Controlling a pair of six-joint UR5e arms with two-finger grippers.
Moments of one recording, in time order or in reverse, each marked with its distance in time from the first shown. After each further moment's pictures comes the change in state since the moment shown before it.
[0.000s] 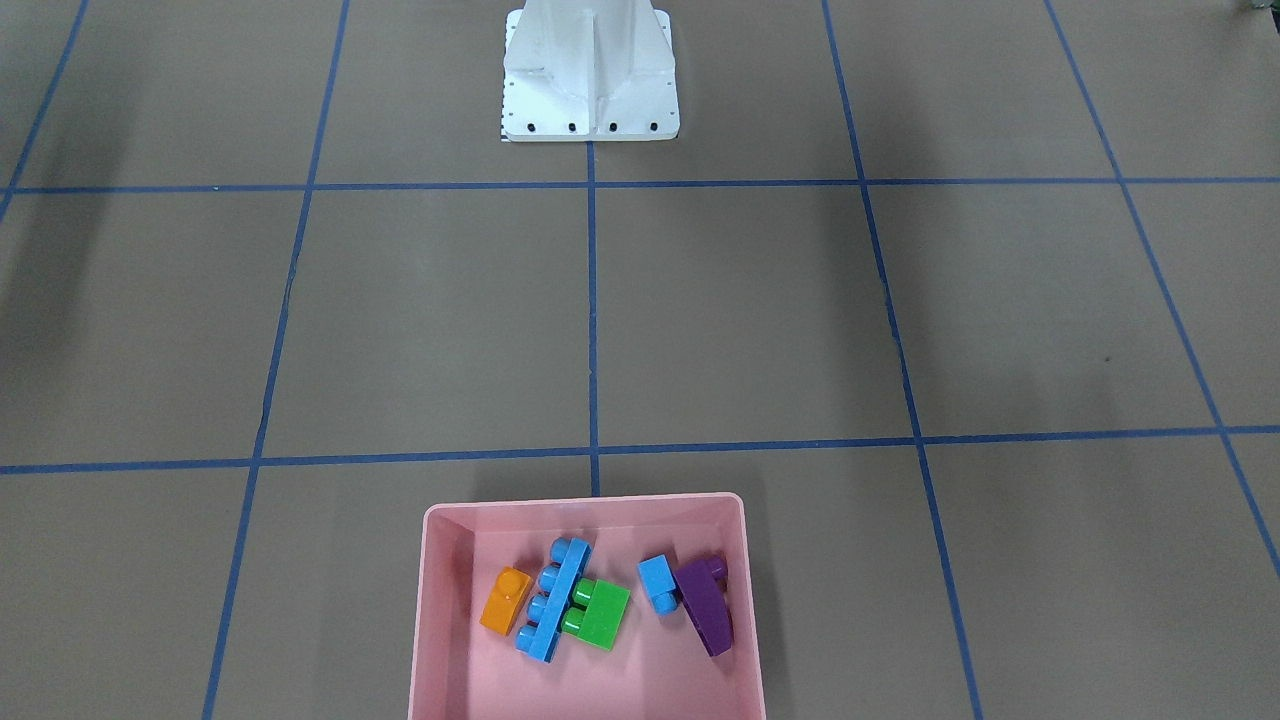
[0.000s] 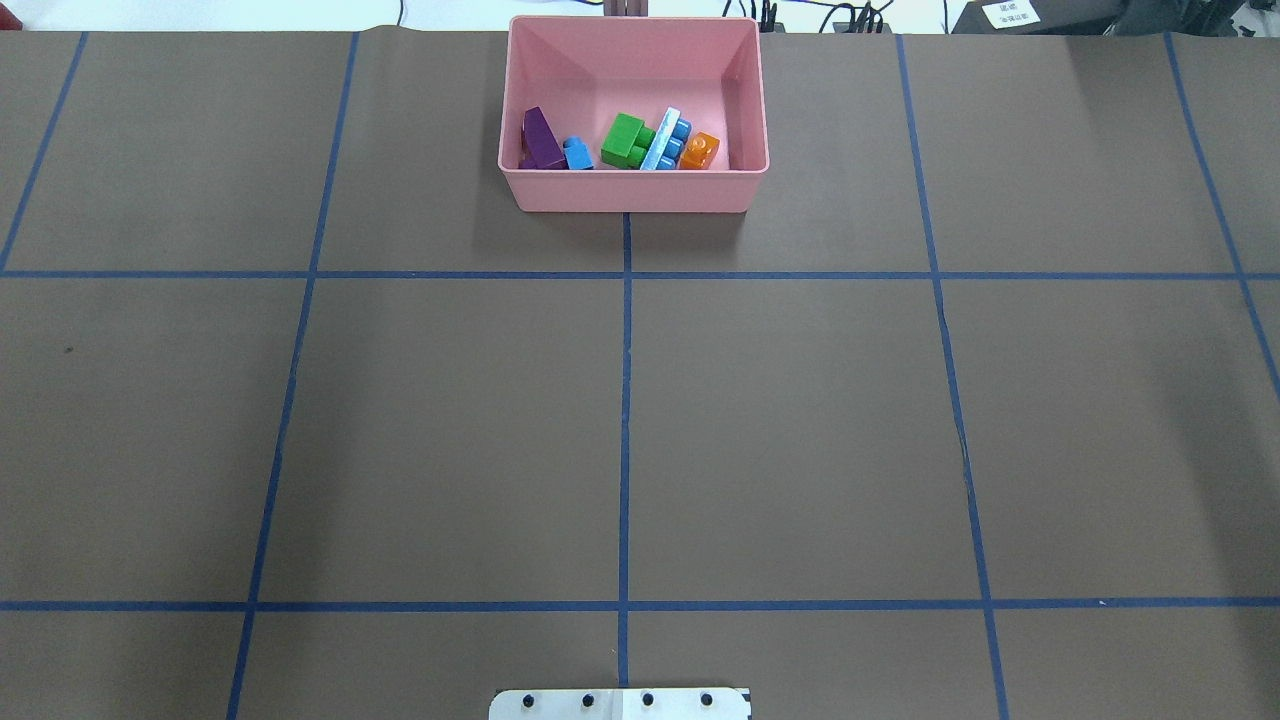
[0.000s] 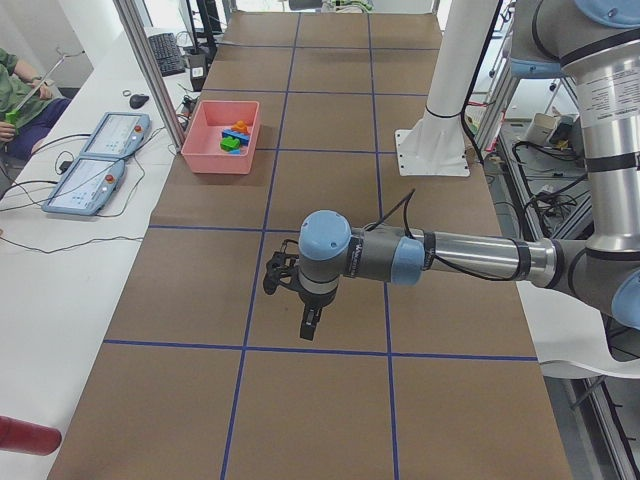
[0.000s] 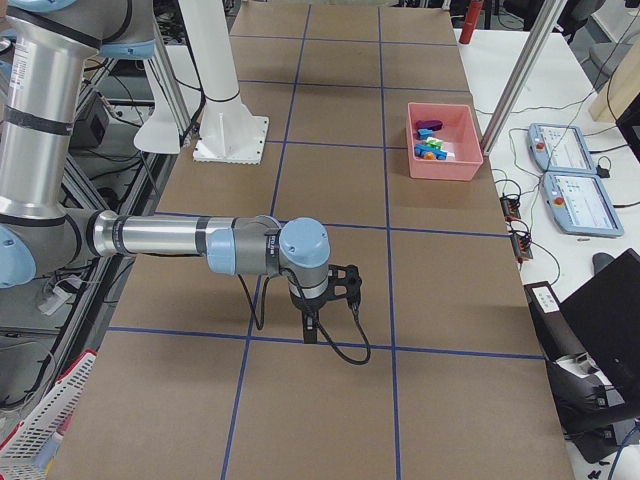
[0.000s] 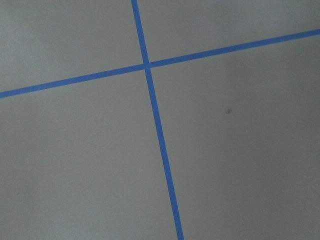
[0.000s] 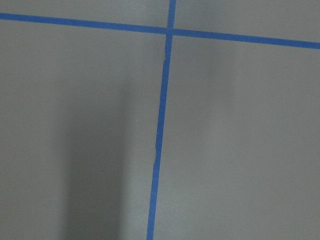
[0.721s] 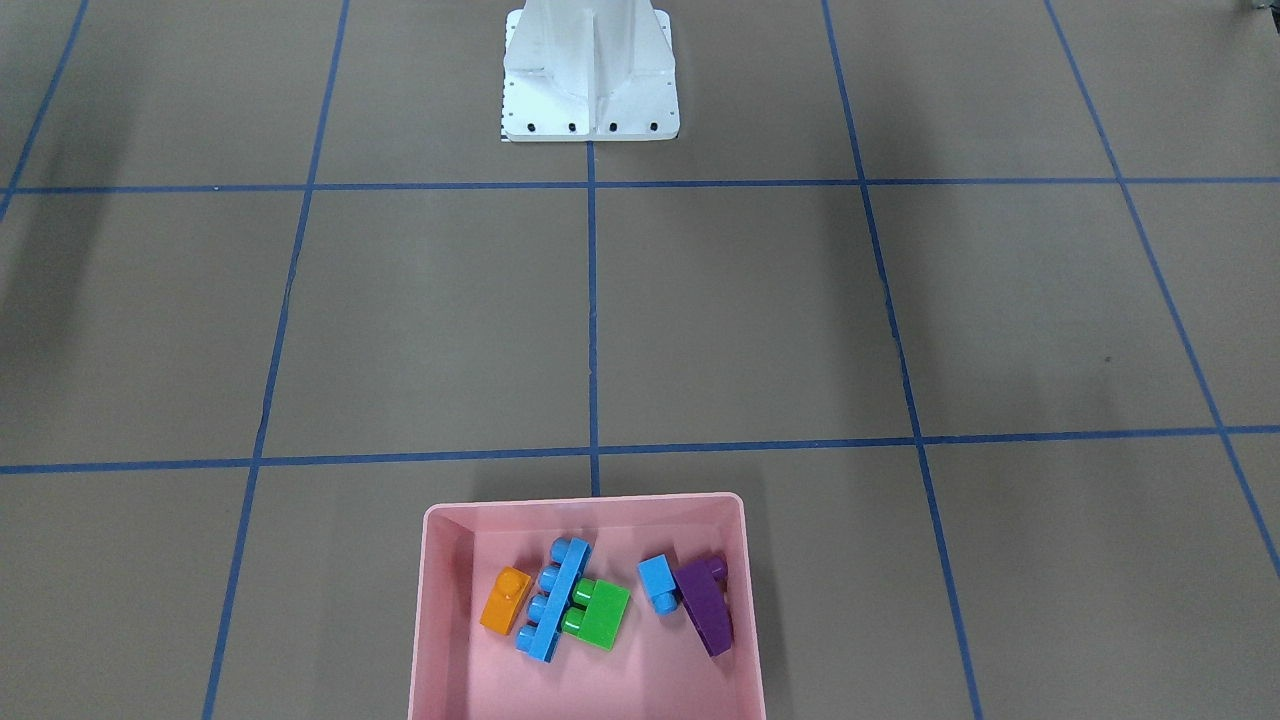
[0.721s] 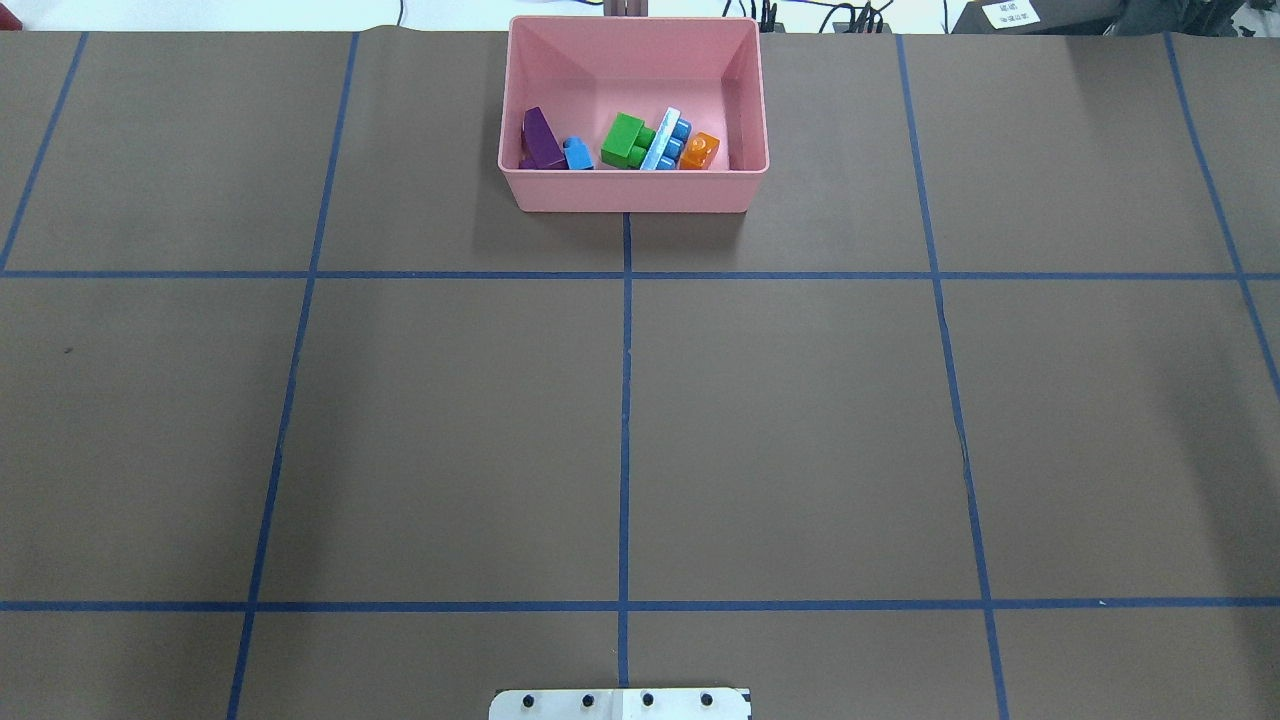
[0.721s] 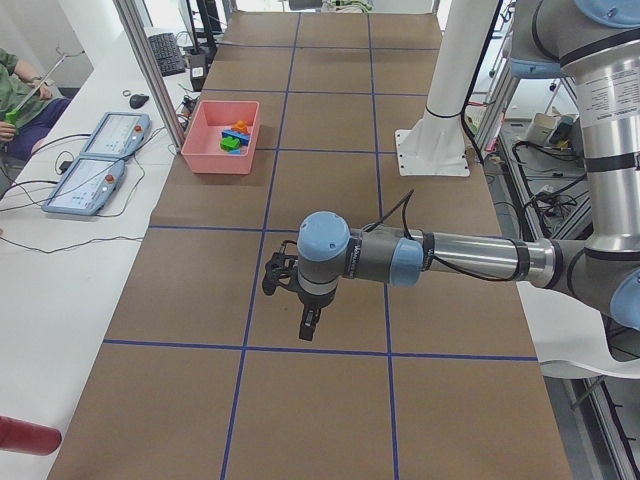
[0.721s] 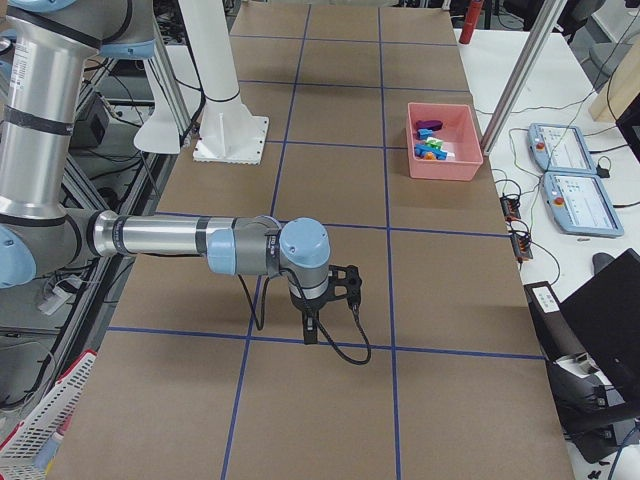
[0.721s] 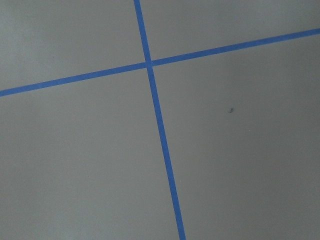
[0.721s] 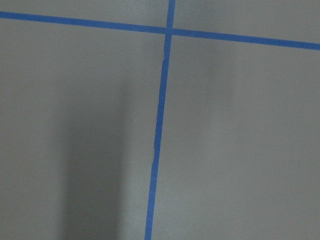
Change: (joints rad) left arm 0.001 -0.005 0.006 -0.001 0.000 0.001; right arm 0.000 0.001 -0.003 0.000 -0.003 -0.004
